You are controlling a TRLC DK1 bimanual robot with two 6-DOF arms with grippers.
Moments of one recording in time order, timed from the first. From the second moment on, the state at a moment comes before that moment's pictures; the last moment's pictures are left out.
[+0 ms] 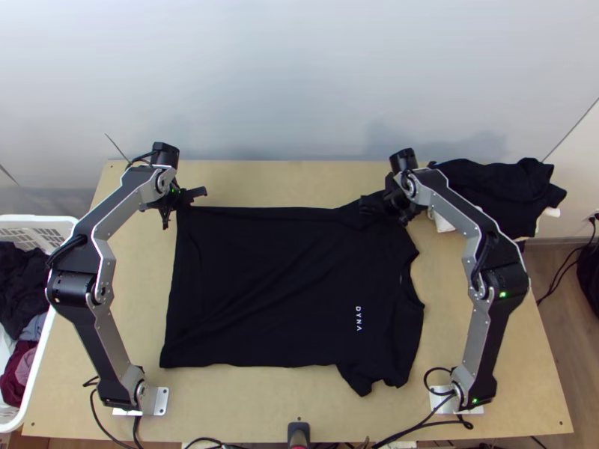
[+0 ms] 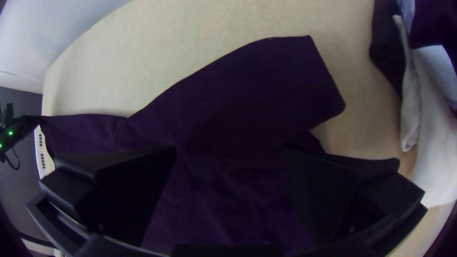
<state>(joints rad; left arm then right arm) -0.06 2.02 1.63 -0.70 -0.16 -0.38 0.24 2.11 1.66 -0.73 -0.16 0.30</state>
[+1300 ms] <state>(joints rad) -0.04 1.97 1.60 -0.72 -0.16 -0.37 0.29 2.14 1.83 -0.75 0.05 0.23</state>
